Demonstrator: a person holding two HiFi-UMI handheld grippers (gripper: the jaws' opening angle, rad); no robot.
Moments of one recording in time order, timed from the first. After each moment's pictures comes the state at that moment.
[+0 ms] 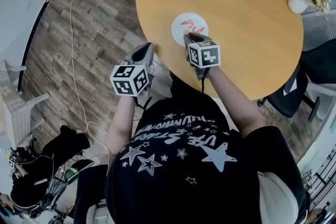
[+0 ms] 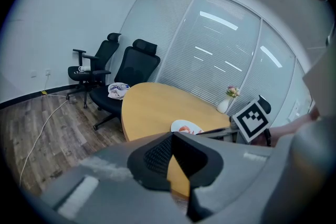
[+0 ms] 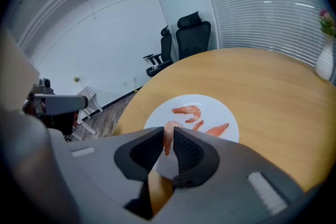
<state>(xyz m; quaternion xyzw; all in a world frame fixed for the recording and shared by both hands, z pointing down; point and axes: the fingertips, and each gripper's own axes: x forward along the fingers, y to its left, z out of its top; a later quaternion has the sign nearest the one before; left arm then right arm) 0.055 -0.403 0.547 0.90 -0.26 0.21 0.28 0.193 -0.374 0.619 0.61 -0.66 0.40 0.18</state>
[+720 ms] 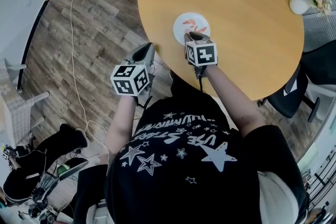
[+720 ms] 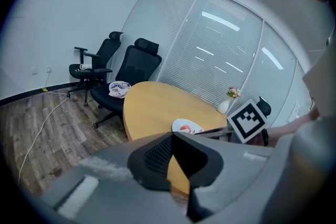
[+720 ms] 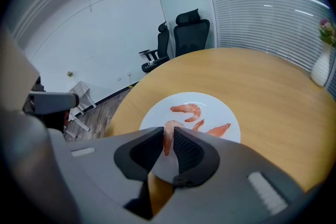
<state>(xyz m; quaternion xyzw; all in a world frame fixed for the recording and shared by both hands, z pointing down) 0.048 -0.402 0.553 0.90 -0.26 0.21 0.29 0.191 -0.377 0.630 0.63 -0.63 0.39 0.21</state>
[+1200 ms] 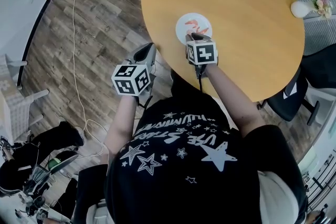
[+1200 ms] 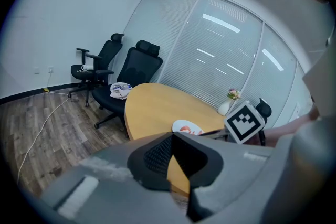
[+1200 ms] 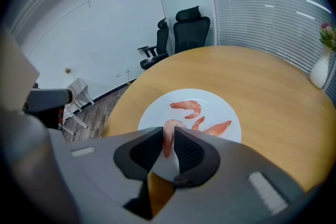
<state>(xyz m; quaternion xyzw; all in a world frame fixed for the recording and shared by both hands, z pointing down) 0.041 -0.398 0.548 0.90 -0.27 0.20 0.29 0.188 -0.374 0.634 0.63 -0.62 0.40 0.23</state>
